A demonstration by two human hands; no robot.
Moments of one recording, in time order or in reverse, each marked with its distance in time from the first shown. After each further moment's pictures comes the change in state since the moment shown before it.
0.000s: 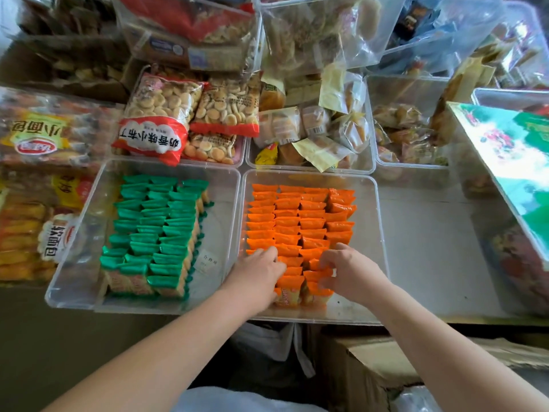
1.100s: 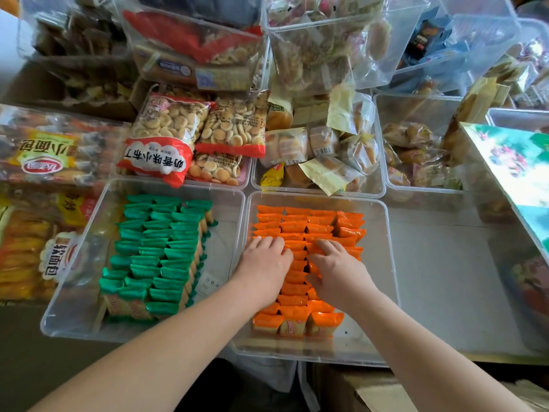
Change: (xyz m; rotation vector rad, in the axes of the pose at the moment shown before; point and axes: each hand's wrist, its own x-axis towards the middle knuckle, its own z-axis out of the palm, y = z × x) left_hand 0.056 -0.014 -0.023 0.188 0.087 -0.048; right_hand 0.044 -0.021 -0.011 -0.200 0.144 -0.148
